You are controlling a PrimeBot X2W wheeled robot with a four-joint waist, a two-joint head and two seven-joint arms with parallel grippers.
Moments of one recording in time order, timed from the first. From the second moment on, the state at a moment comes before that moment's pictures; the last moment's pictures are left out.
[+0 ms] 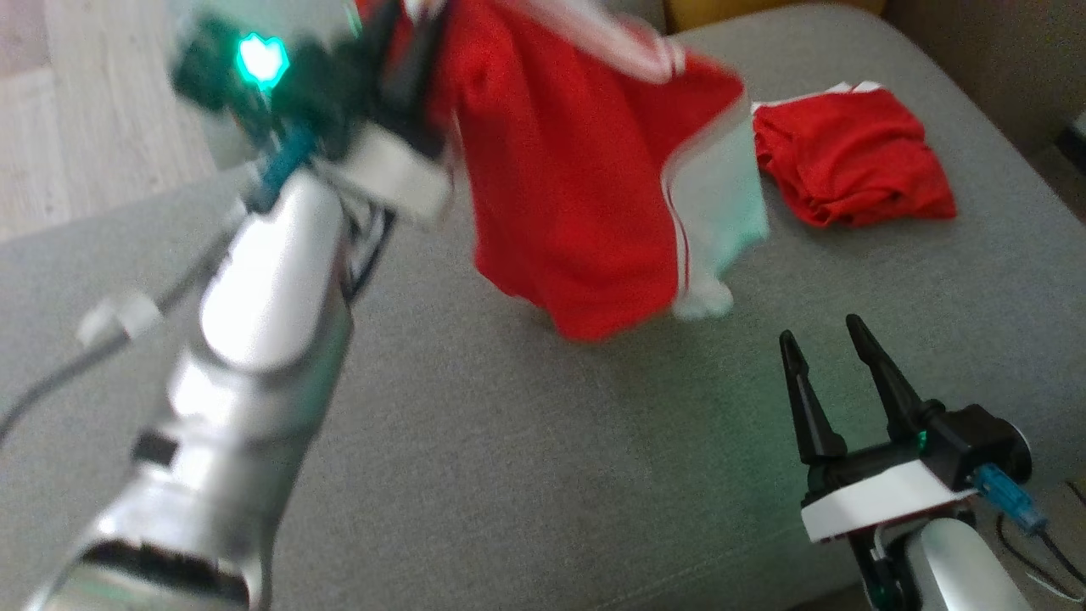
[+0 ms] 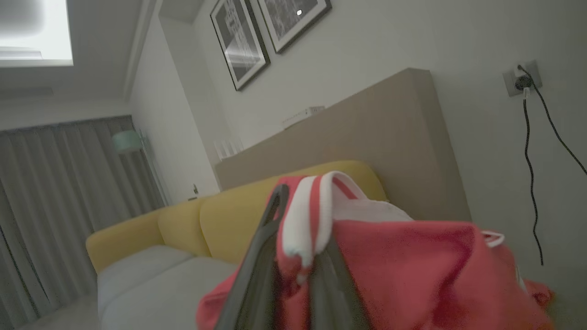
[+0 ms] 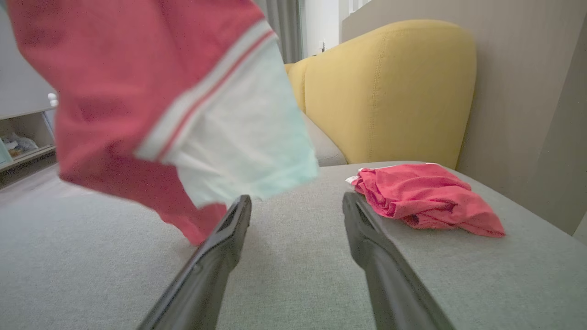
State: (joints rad) left arm -0.89 0.08 -0.40 0.57 -0.08 -0.12 -0.22; right arm -0.06 -0.14 0.18 0.22 0.17 0.12 -0.26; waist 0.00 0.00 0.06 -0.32
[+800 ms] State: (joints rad) left arm 0.09 0.06 -0.28 0.24 -0.15 0.14 -0.25; right arm 0.11 -0.13 0.12 0.27 0.21 0.12 -0.26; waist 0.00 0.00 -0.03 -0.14
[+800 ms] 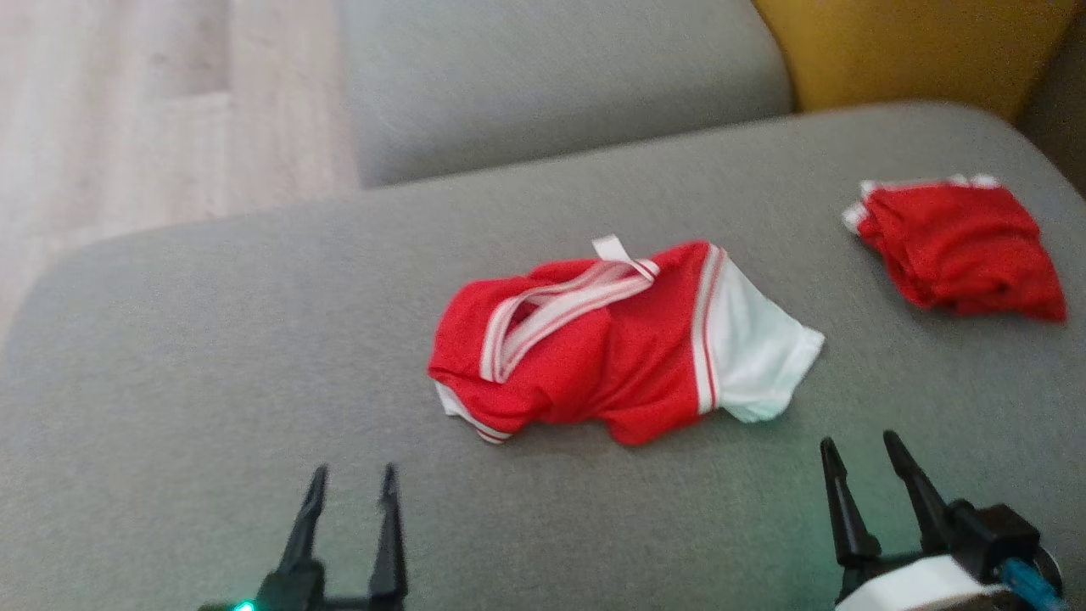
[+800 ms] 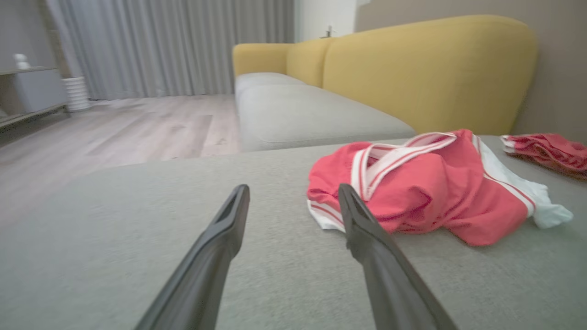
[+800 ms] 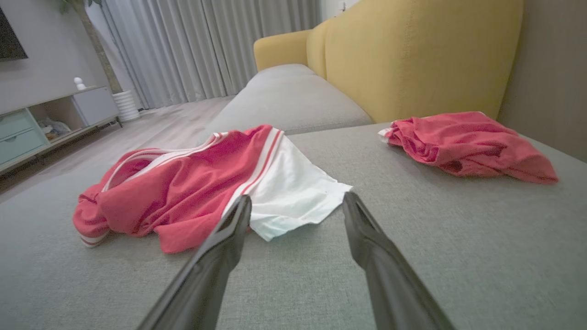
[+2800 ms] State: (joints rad) left arm -0.74 0.05 -0.81 0.78 -0.25 0.19 -0.17; right arm -0.06 -0.14 0.20 0.23 0.21 0.12 -0.26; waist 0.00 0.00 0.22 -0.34
